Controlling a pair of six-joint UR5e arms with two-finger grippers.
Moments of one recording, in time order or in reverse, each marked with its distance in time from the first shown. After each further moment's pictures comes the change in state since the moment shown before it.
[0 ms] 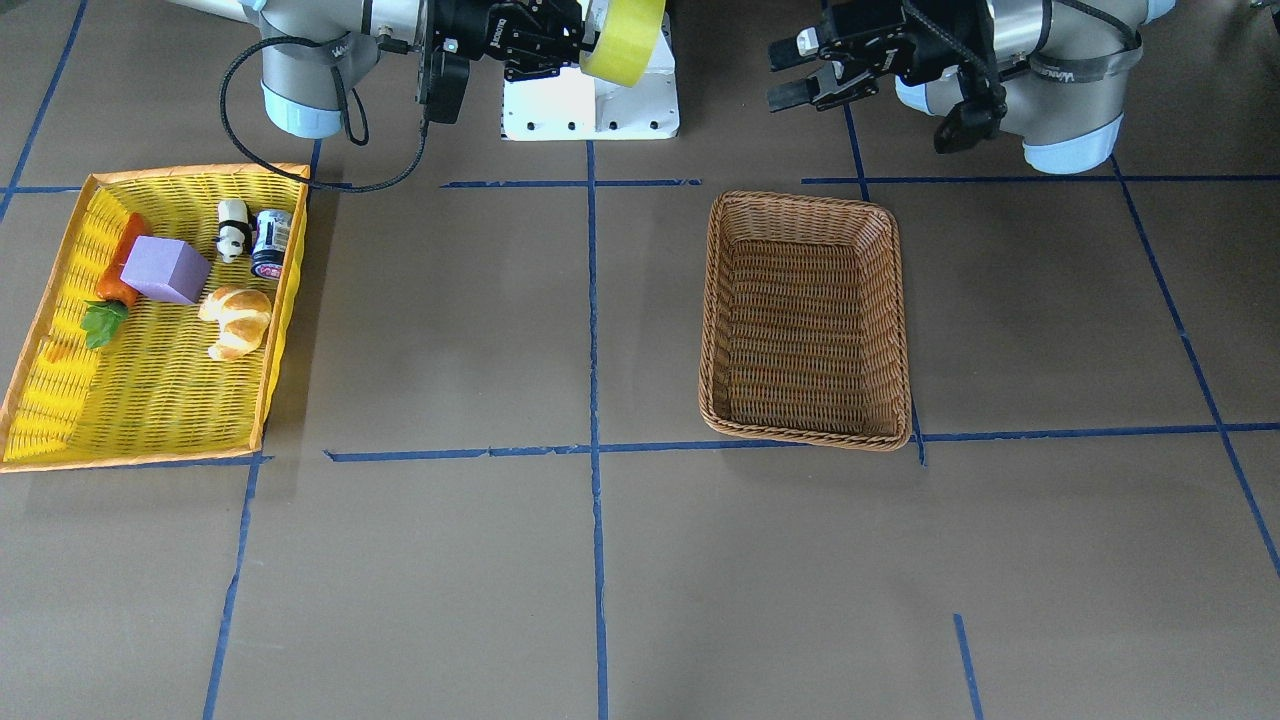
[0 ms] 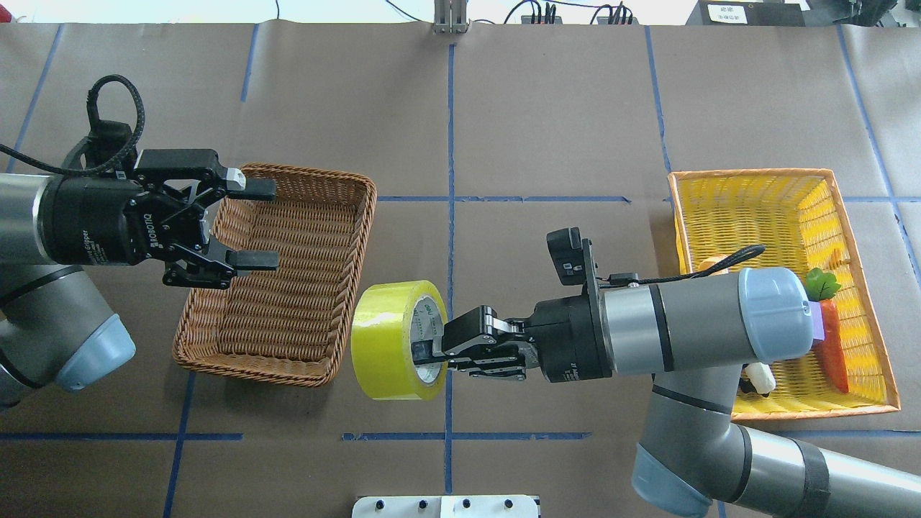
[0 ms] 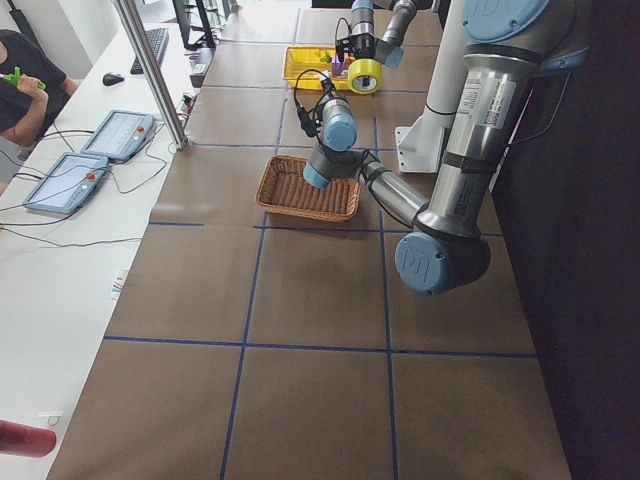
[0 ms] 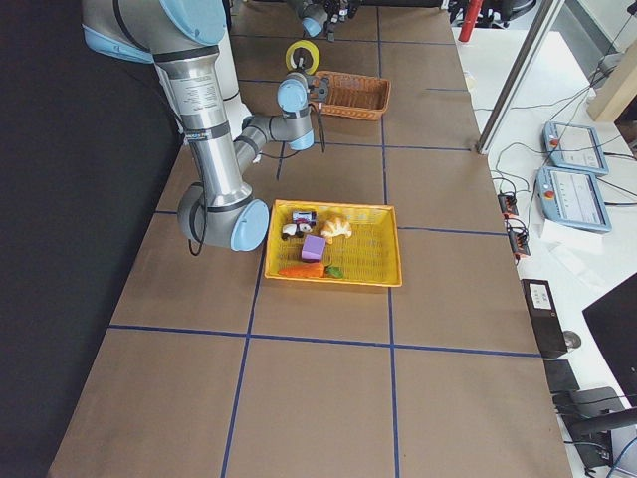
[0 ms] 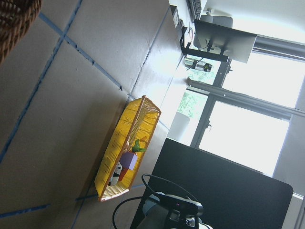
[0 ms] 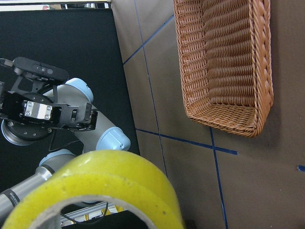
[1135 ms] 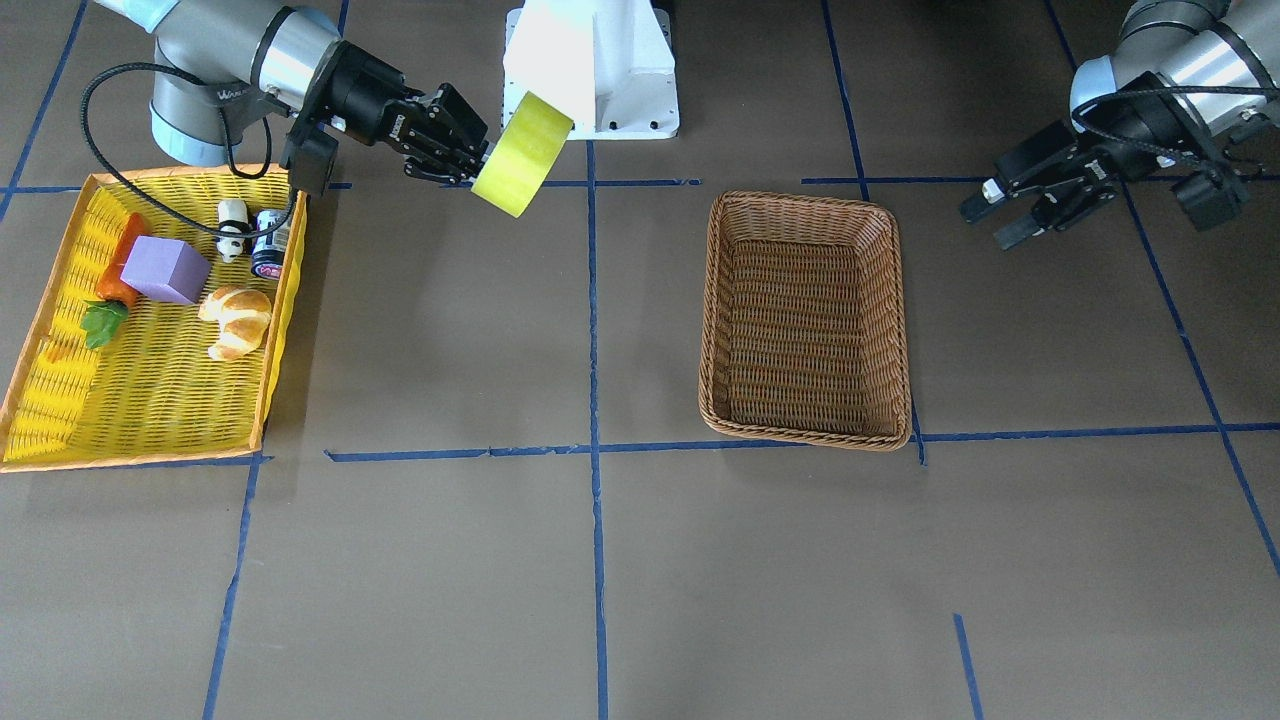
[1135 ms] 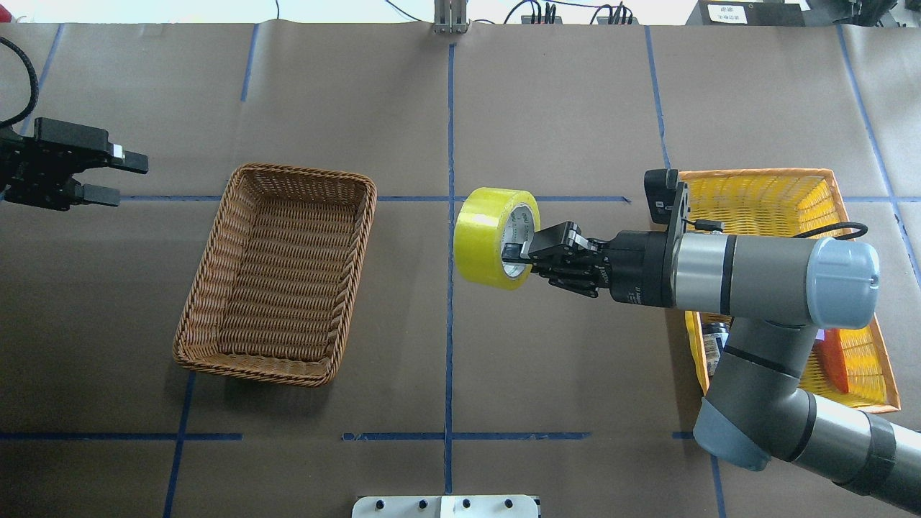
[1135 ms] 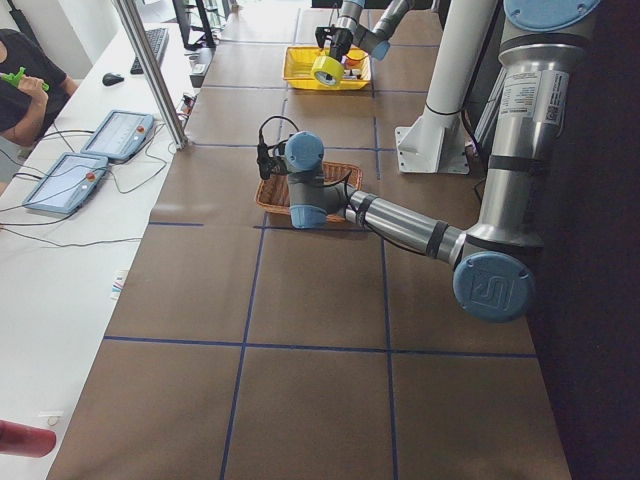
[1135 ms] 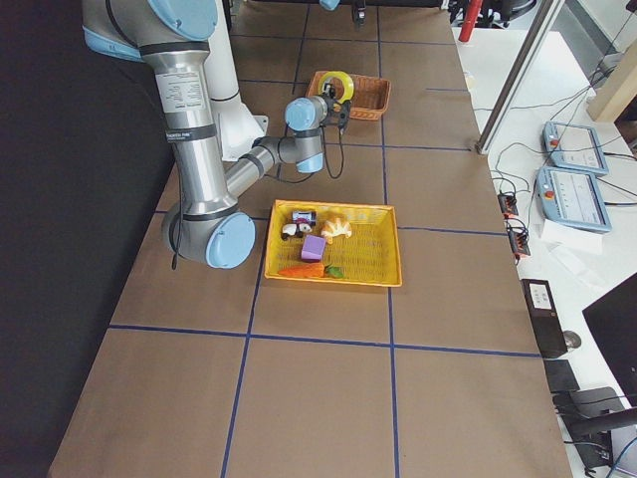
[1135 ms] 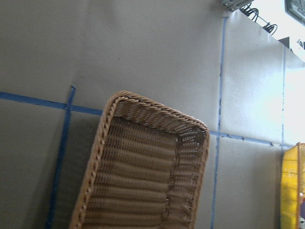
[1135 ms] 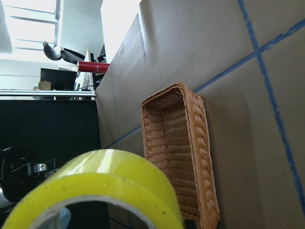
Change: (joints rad) left arm -0.317 0.153 0.051 0.424 -0.307 0.655; right arm 0.110 -0.133 -0.001 -0.017 -0.188 -0.022
